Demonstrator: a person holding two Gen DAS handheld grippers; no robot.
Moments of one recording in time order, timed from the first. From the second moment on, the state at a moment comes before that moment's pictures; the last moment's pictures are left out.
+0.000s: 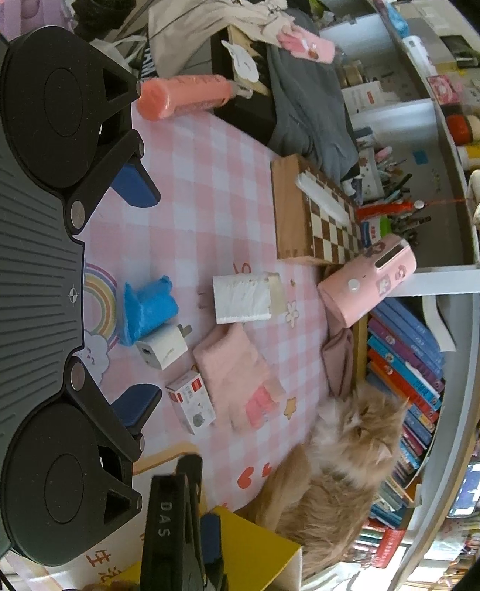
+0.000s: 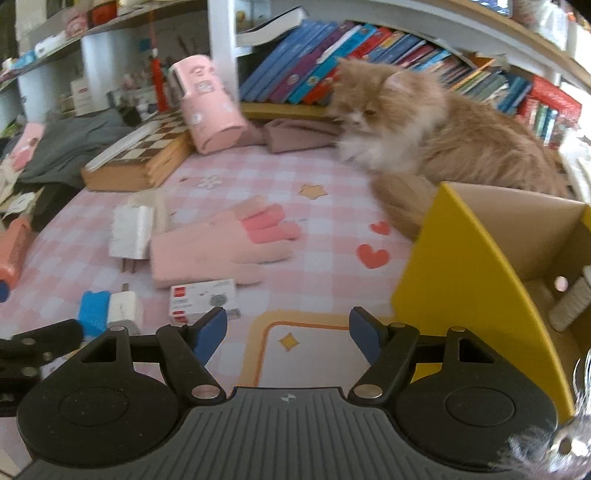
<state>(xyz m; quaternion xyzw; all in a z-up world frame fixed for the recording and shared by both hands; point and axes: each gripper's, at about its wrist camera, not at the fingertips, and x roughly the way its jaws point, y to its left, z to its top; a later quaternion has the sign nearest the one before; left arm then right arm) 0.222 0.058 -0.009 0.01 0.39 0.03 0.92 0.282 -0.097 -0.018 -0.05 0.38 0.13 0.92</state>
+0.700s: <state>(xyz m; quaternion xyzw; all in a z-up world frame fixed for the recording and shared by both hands) 0.233 0.072 -0.018 -0.01 0.41 0.06 0.91 0.326 -0.037 -0.051 -0.11 0.42 0.25 0.87</state>
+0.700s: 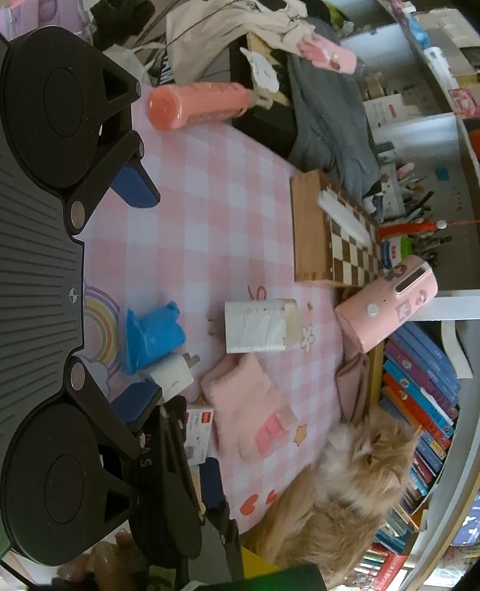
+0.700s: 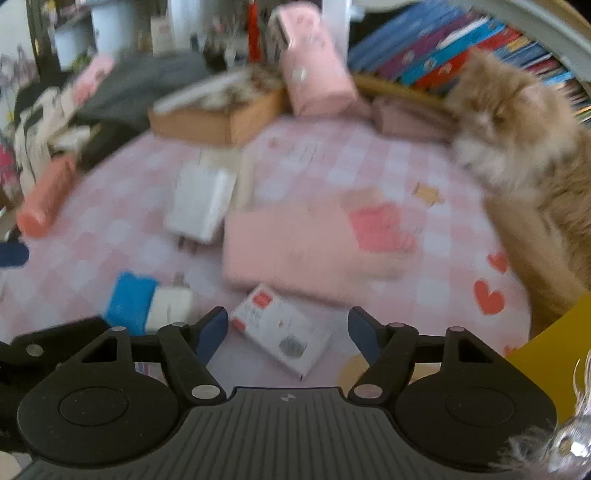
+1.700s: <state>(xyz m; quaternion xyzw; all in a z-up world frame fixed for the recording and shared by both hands) 0.271 0.053 -0.044 0.04 0.43 0.03 0.90 0.310 -0.081 -0.050 -0.10 0.42 0.22 0.87</state>
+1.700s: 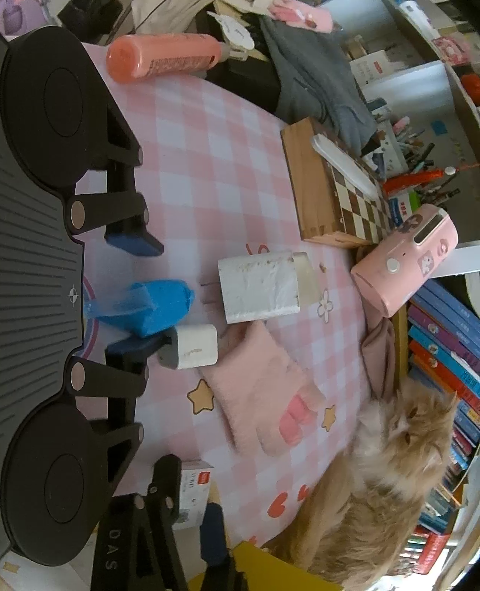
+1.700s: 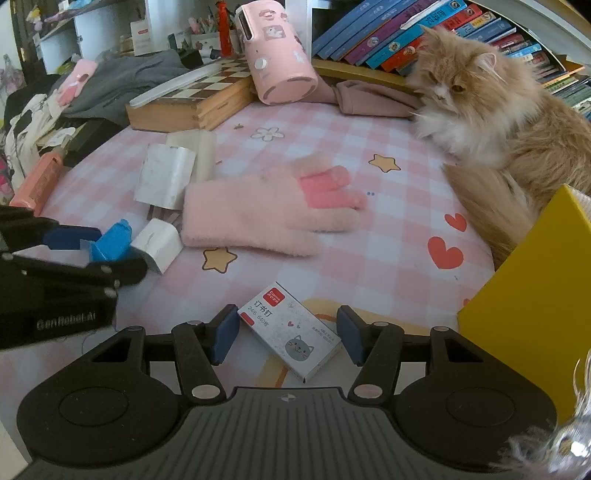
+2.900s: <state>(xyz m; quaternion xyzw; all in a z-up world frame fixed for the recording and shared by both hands) 0.175 0.098 0.045 -0.04 0.34 -0.07 0.94 0.227 -0.084 0.025 -0.02 0.37 0.17 0.91</state>
